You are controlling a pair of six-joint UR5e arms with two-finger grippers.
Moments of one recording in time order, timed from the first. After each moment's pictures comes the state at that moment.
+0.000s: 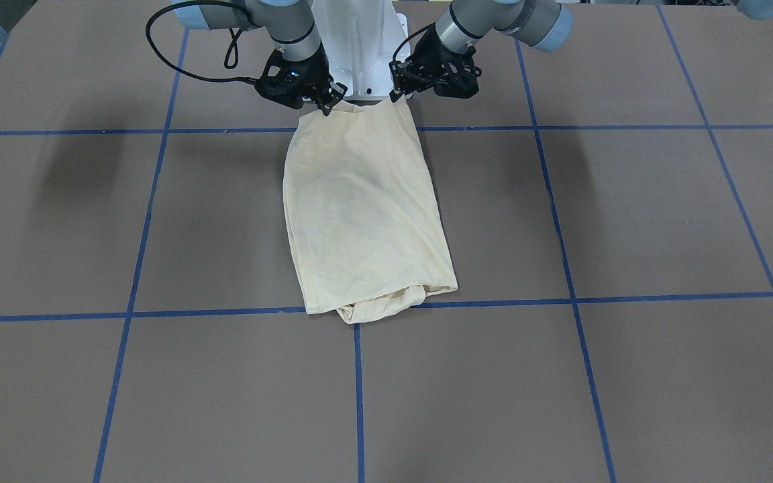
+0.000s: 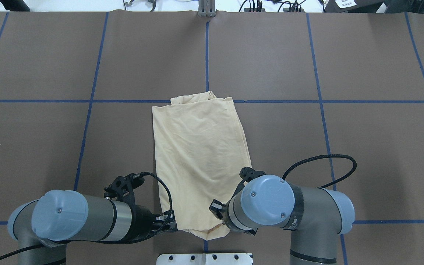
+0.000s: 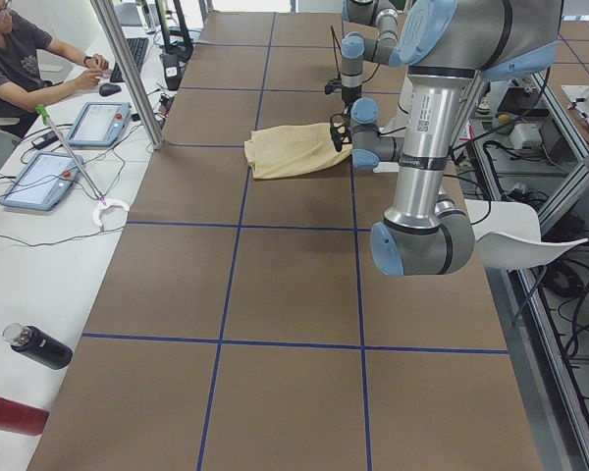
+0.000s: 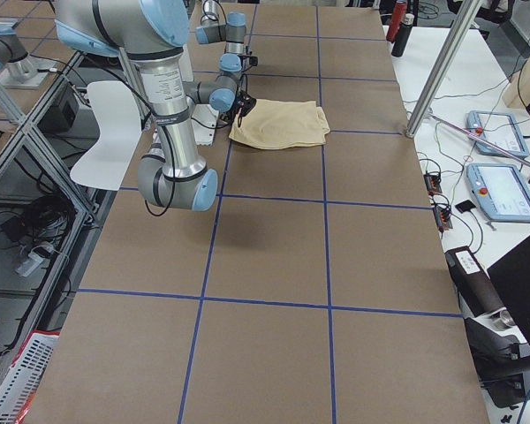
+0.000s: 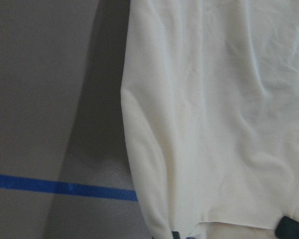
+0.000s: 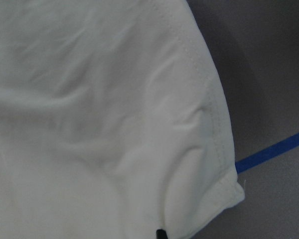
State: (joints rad) left arm -0.20 -1.83 -1.99 -2.20 -1.81 -1.82; right arm 0.21 -1.10 1.94 -1.50 1.82 1.97
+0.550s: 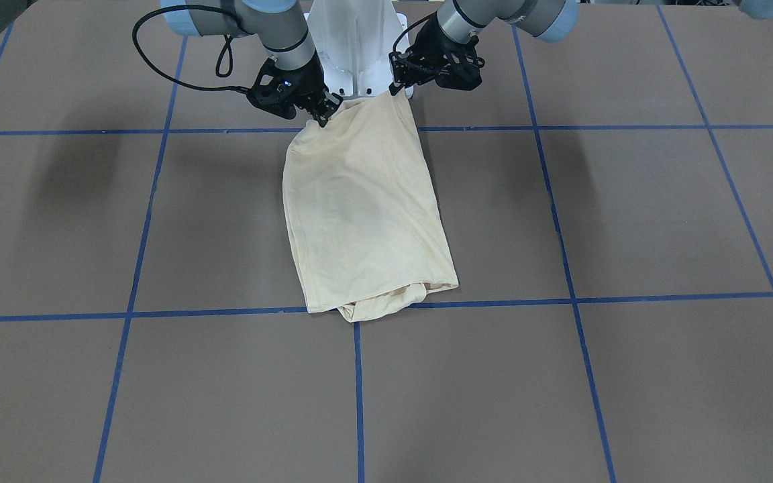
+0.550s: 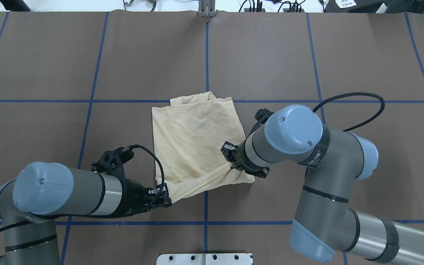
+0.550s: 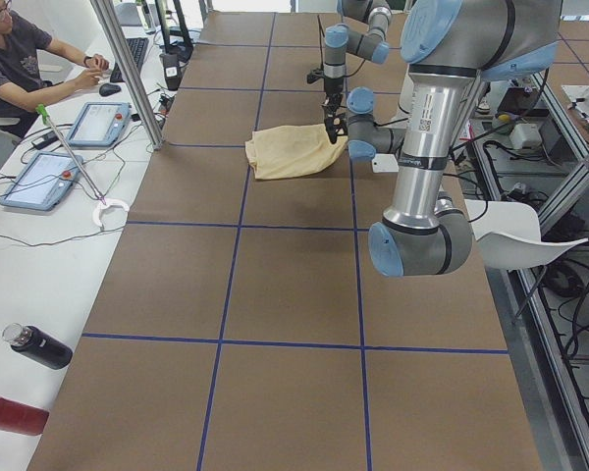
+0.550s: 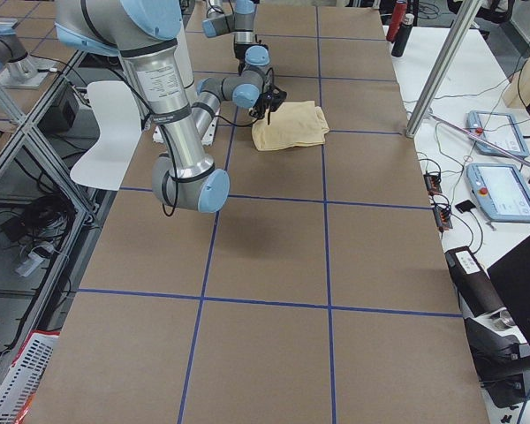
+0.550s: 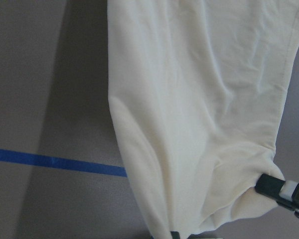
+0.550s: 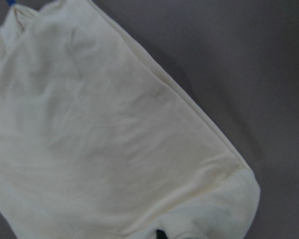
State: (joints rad) left arm -0.35 -1.84 -2.03 -2.14 -1.86 -1.82; right arm 0.49 -1.05 1.93 -1.49 1.91 1.84
